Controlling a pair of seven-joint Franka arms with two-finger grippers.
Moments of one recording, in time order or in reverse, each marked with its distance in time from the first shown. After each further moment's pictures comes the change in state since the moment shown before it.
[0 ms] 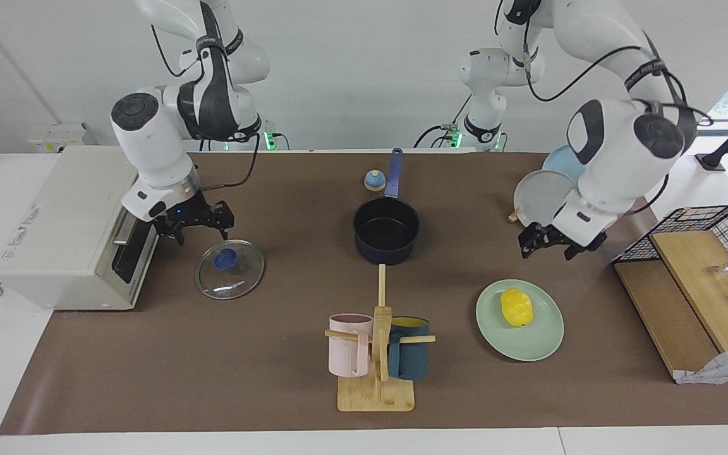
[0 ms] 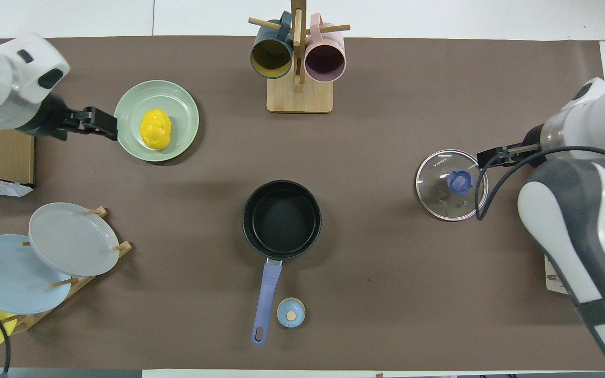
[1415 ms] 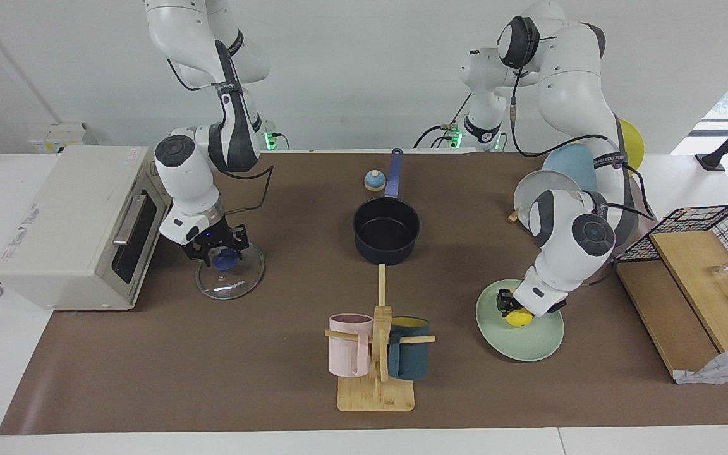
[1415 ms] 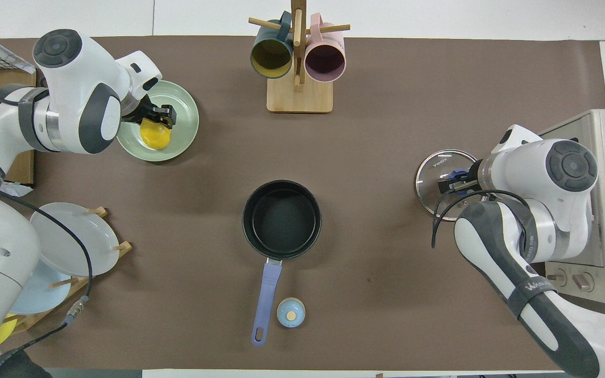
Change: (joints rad) left arm -0.030 0.191 0.010 0.002 0.064 0.204 -0.001; right arm 0.005 0.063 -0.002 -0.164 0.000 0.280 -0.090
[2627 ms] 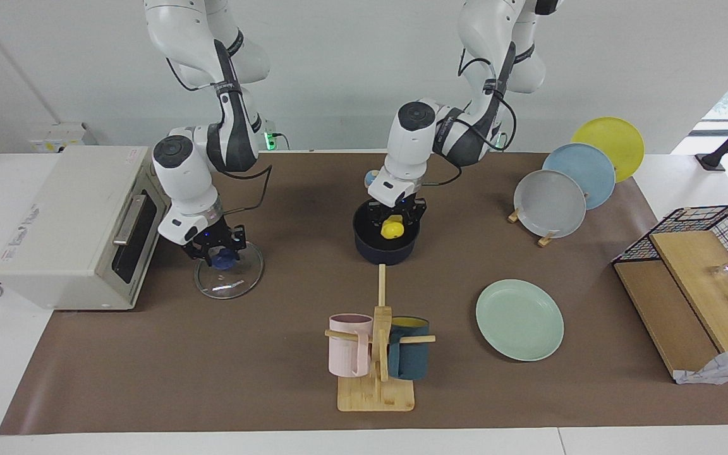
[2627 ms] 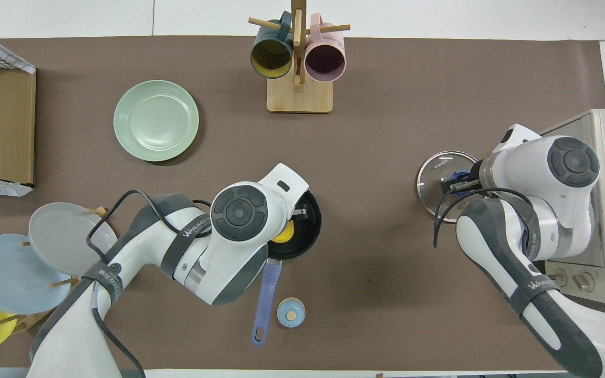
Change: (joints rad) left arm -0.508 -0.414 -0.023 -0.565 -0.048 0.228 -0.683; right arm 0.000 0.001 0.003 0.033 0.000 -0.081 0.000
